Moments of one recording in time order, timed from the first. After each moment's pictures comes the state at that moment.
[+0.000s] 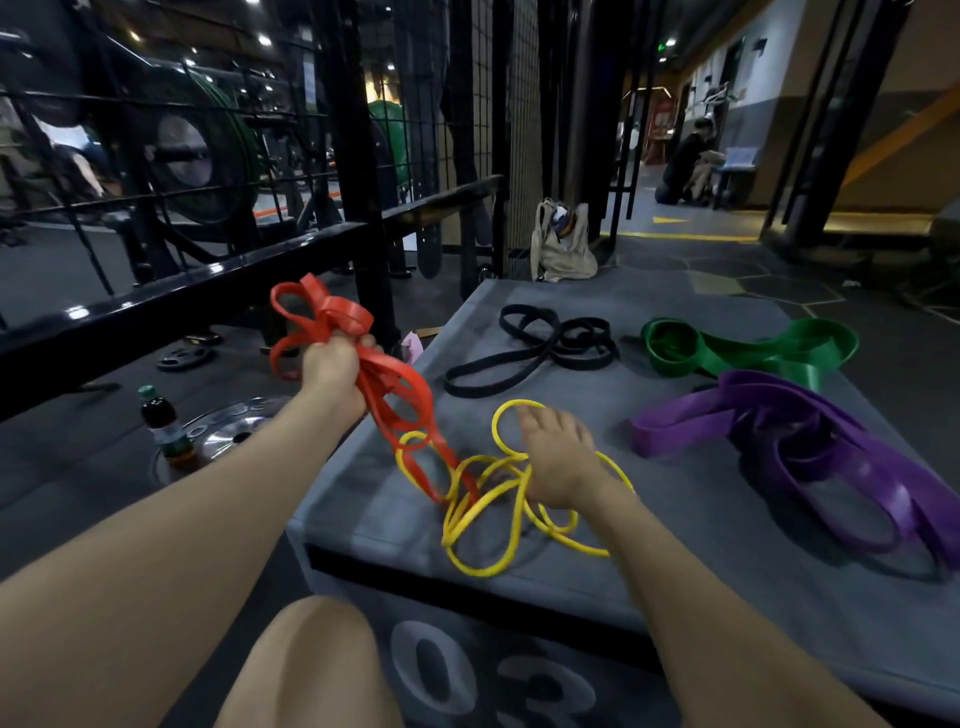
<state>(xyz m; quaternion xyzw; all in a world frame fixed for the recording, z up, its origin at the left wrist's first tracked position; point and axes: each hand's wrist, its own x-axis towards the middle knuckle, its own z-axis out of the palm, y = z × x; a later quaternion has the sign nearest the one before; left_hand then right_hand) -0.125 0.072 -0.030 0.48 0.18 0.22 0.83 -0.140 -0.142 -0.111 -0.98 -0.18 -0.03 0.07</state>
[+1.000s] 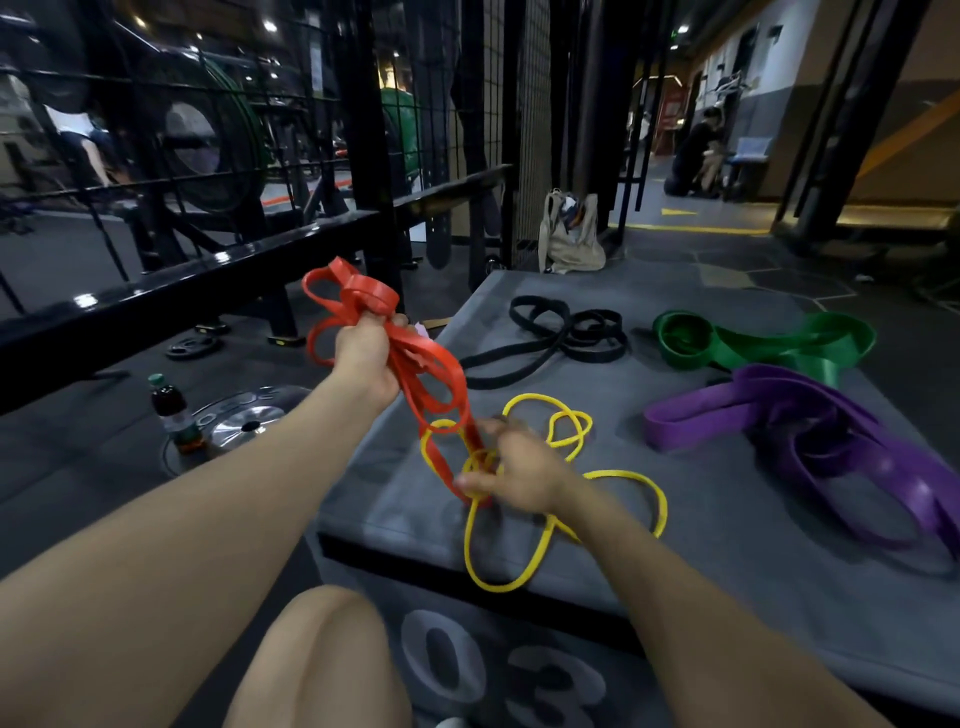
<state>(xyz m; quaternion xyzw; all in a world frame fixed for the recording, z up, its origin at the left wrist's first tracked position) -0.130 0.057 -0.023 0.41 0.12 0.16 0.89 -0.149 -0.109 -0.112 -0.93 -0.28 0.02 0.25</state>
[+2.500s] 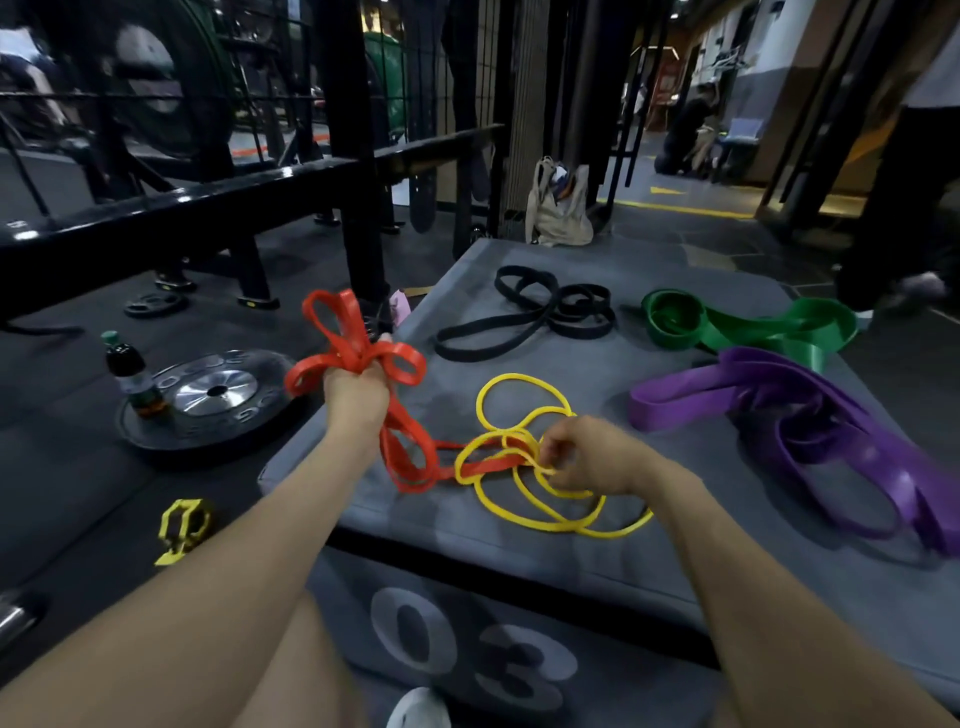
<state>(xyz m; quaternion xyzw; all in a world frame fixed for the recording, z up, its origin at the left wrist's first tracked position) -0.127 0.053 -0.118 0.62 0.20 0.27 0.71 -0.136 -0.187 -0.115 -0.95 -0.21 0.10 0.20</state>
